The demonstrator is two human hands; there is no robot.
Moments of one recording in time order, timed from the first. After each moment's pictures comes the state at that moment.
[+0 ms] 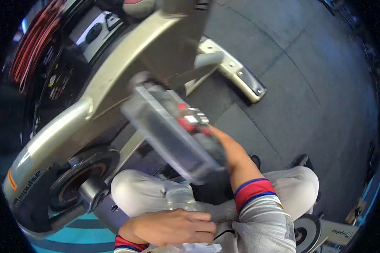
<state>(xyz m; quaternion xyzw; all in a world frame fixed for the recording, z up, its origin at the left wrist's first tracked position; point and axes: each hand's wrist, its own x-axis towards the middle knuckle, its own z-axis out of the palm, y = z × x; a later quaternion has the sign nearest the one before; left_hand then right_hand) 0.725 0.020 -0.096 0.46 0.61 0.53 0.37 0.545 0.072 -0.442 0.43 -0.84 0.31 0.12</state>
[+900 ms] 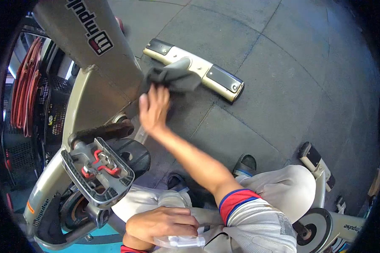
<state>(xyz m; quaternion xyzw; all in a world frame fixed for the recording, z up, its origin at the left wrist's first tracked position) 0.680 0.072 -0.114 0.40 0.61 0.52 0.45 0.529 0.061 -0.333 -0.03 -0.79 0.59 0.15</state>
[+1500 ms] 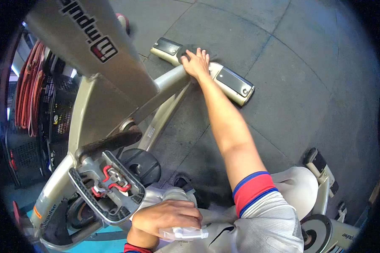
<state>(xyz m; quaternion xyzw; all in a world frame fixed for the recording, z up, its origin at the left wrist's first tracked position) 0.661 0.063 -0.138 0.37 0.61 0.56 0.43 0.336 0.151 -0.432 0.01 -0.90 0.43 0.02</state>
